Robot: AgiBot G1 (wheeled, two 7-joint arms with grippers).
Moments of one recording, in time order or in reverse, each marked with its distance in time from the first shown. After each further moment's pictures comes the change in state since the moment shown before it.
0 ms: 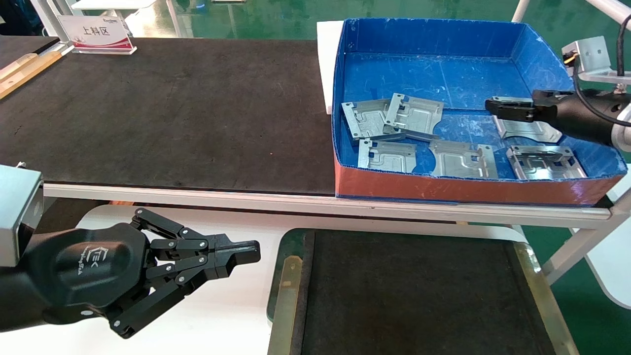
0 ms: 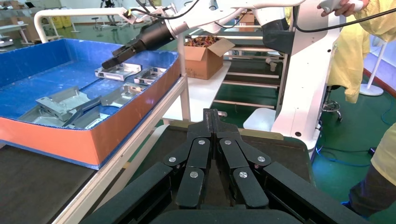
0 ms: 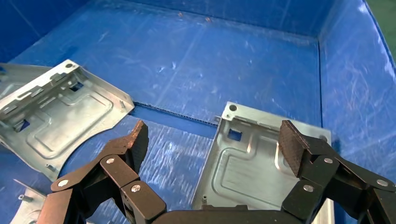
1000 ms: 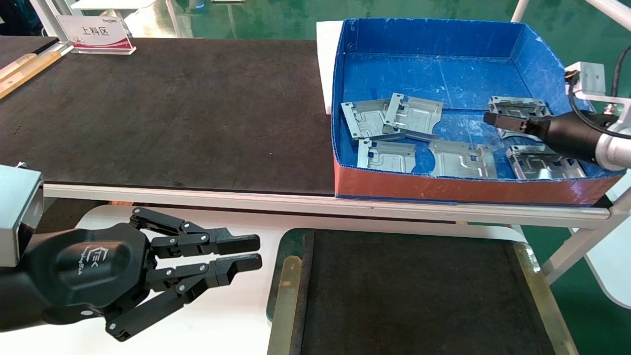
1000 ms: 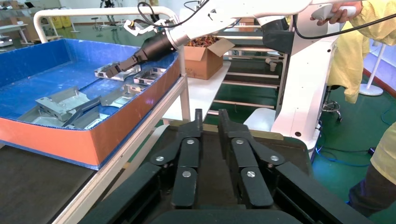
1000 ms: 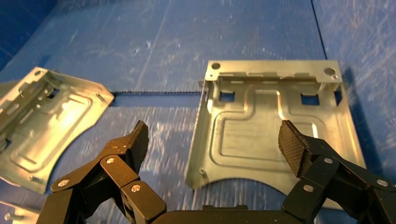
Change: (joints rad) left arm 0.000 0.000 0.000 0.000 0.000 0.000 0.000; right arm -0.052 -0.028 -0.003 -0.005 -0.005 0.085 0.248
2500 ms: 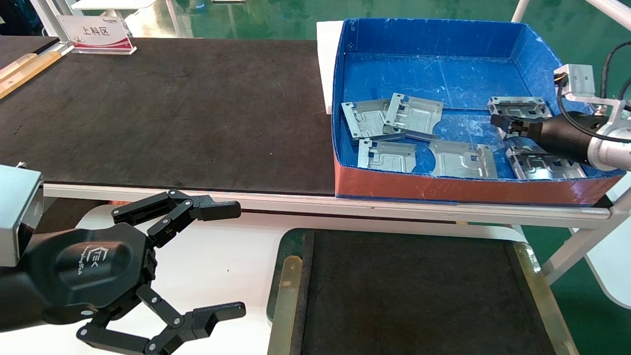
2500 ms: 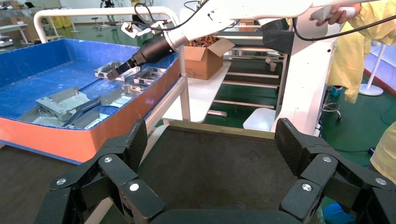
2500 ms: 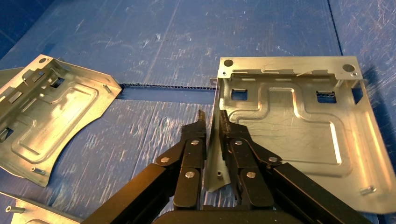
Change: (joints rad) left arm 0.000 0.000 0.000 0.000 0.000 0.000 0.000; right arm -0.021 -0.004 -0.013 0.041 -0.019 0.011 0.017
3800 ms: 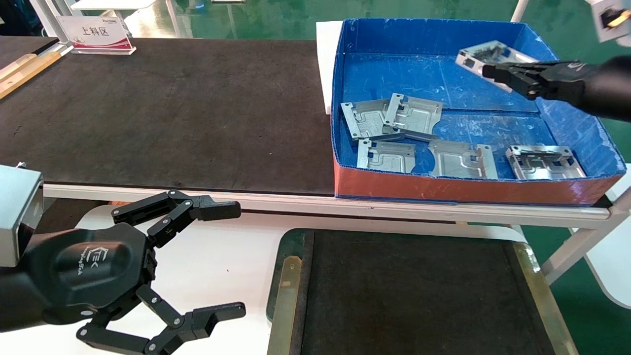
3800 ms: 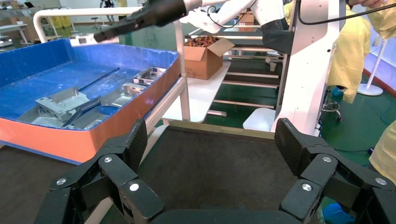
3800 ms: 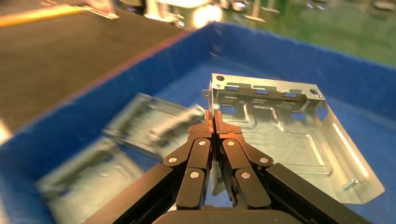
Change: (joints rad) left arm 0.000 0.000 0.000 0.000 0.000 0.000 0.000; right arm 0.104 0.172 0.045 0.122 0.081 -0.547 -0.273
